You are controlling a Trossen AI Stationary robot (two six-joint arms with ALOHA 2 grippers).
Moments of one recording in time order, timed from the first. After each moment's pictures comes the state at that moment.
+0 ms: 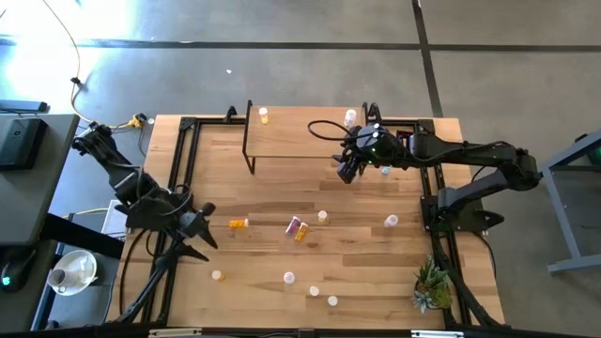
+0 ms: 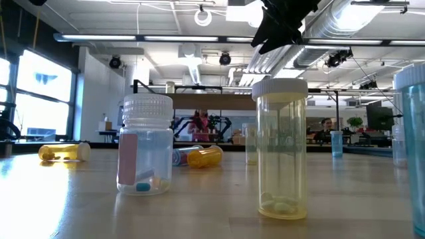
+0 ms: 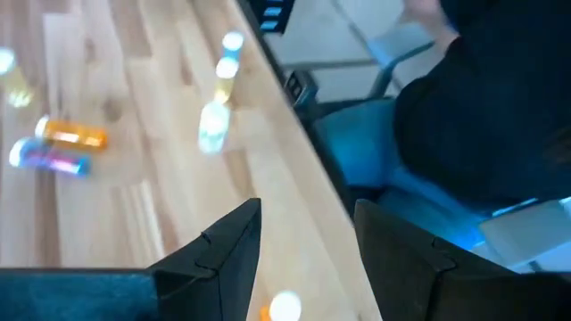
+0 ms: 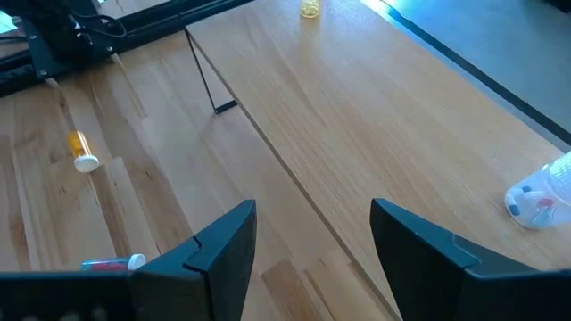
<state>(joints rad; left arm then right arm) -0.62 0.75 0.79 -0.63 -0.09 -0.42 -0.16 1.30 1.18 -0.56 0.29 0.26</state>
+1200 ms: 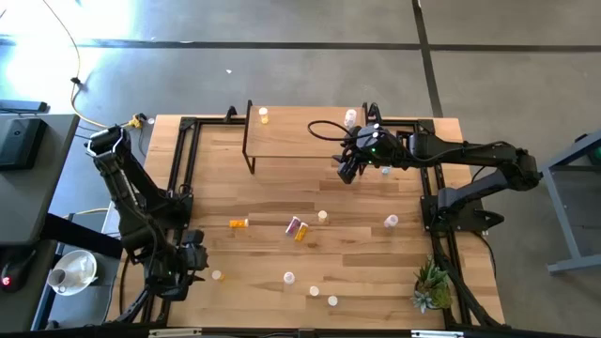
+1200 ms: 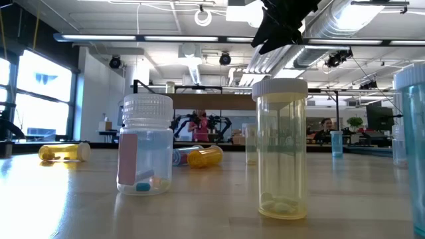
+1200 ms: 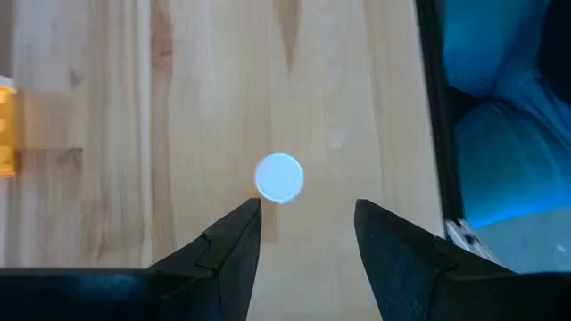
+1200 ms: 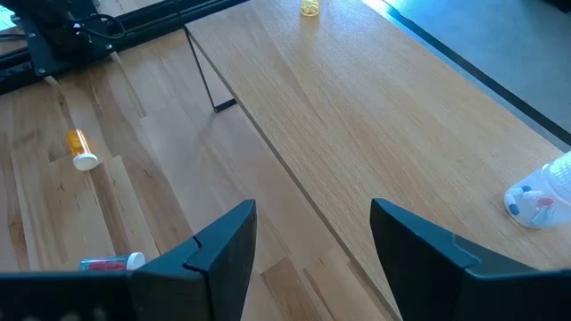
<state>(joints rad) -0.99 1.17 0.79 -0.76 -0.33 -1.01 -0.16 1.30 1.18 -0.56 0.29 0.26</state>
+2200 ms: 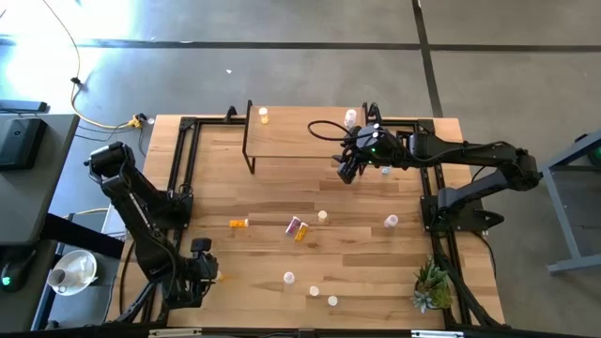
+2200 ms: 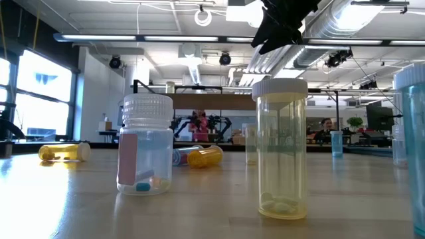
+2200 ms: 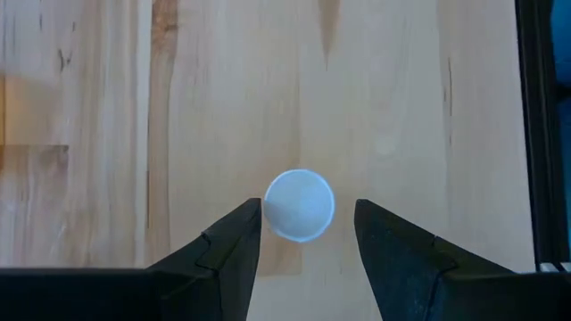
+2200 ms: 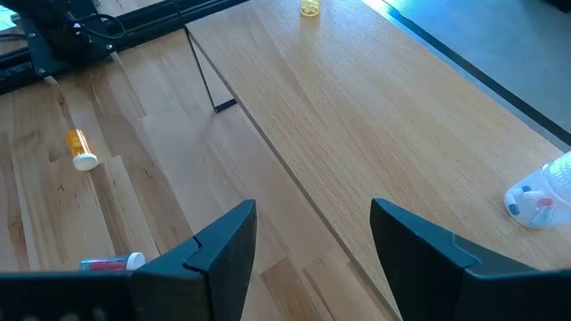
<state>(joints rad) -0.97 1.41 0.79 -0.67 -0.36 -1.03 -0.16 1.30 1.18 -0.56 0.29 0.26</state>
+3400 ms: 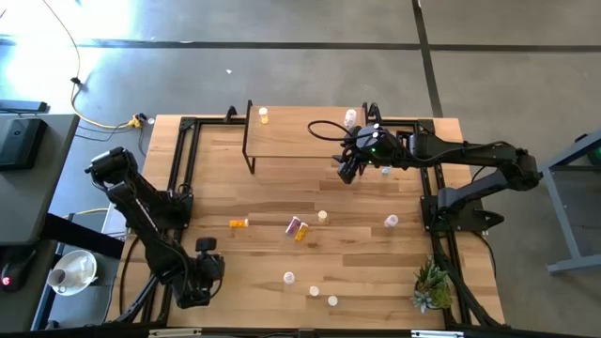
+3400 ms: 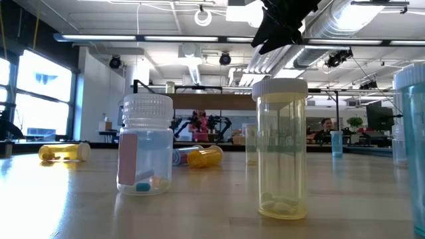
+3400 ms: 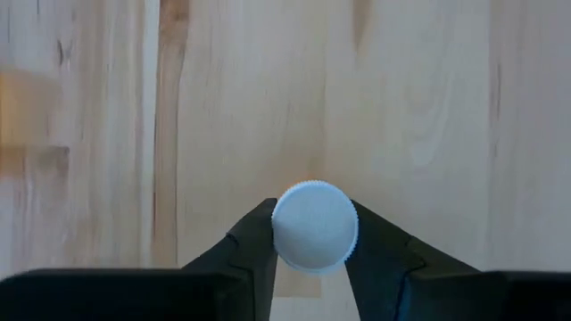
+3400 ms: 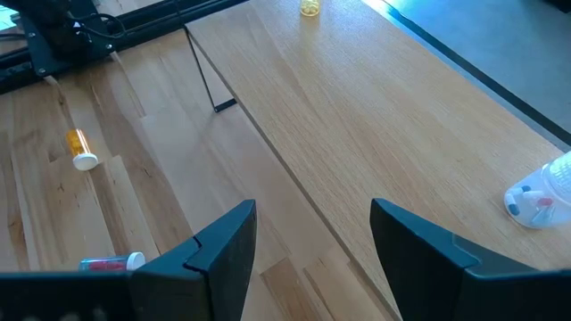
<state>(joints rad) -0.90 1.47 0.79 -0.65 -0.33 -1.00 -0.16 1.30 1.18 -0.56 0.29 0.26</state>
